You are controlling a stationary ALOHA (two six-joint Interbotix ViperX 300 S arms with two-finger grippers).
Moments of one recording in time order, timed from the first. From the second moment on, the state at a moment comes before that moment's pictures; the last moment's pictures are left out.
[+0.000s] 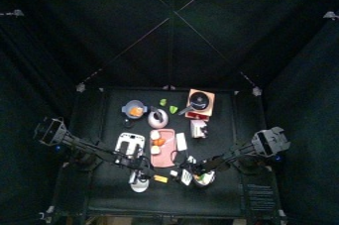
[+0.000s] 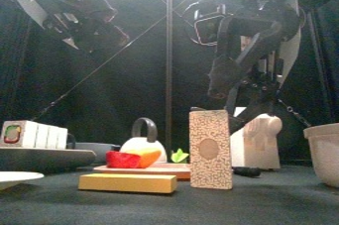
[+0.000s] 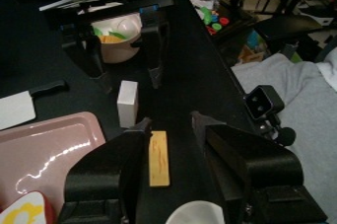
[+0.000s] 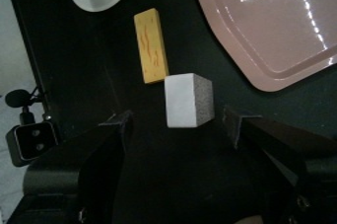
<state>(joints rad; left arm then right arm) -0.31 -0.21 0.90 -0.04 -0.29 -0.07 0.27 0.04 0.64 -0.51 0.17 1.24</state>
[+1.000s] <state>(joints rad) -0.32 -0.21 0.90 -0.06 -0.29 -0.07 0.24 -0.02 0.69 -0.30 0.18 1.25</state>
